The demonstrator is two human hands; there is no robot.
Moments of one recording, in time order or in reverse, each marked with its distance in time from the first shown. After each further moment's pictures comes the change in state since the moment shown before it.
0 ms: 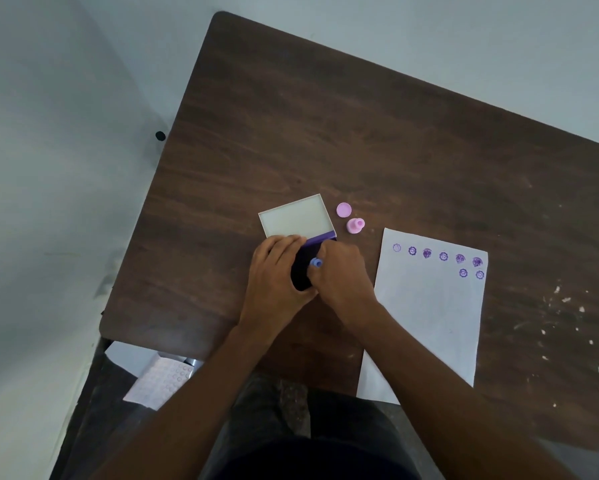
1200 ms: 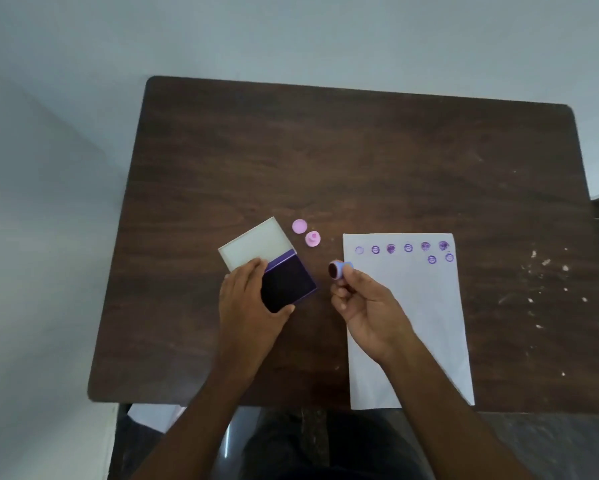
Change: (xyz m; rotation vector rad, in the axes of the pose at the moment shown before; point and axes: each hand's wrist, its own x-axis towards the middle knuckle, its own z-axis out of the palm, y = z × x) left_hand -0.002 0.034 -0.014 0.193 -0.013 -0.079; right_hand -0.056 0.097 -0.017 1.955 -0.135 -0.013
